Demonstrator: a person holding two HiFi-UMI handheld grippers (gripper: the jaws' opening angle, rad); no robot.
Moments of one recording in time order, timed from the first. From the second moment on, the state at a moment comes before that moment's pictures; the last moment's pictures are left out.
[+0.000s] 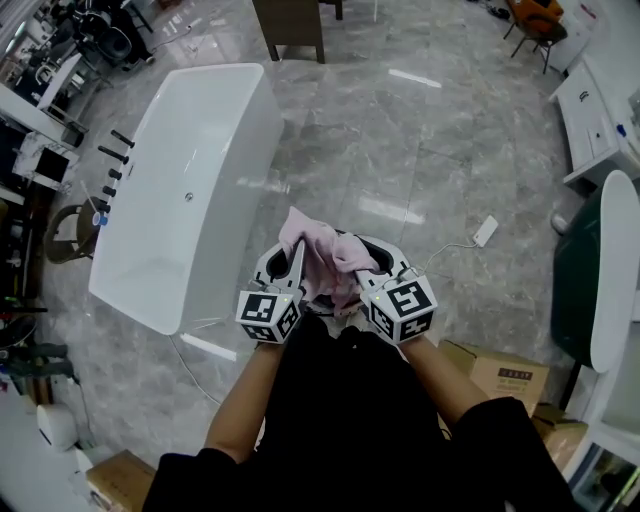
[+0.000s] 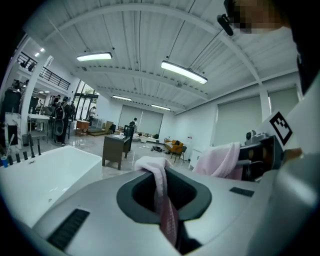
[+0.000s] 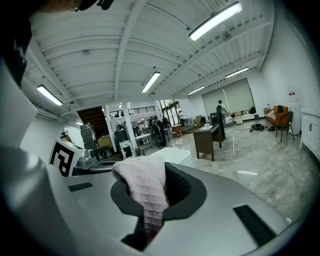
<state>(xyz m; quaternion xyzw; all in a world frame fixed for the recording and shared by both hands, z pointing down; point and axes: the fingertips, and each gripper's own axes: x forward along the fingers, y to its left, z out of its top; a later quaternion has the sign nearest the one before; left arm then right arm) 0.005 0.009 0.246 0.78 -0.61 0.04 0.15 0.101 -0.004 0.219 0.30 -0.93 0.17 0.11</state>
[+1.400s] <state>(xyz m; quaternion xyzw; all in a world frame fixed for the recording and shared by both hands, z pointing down) -0.044 0.023 0.538 0.71 -0.58 0.16 0.36 0.049 -0.009 0.491 0.34 -0.86 0.27 0.29</state>
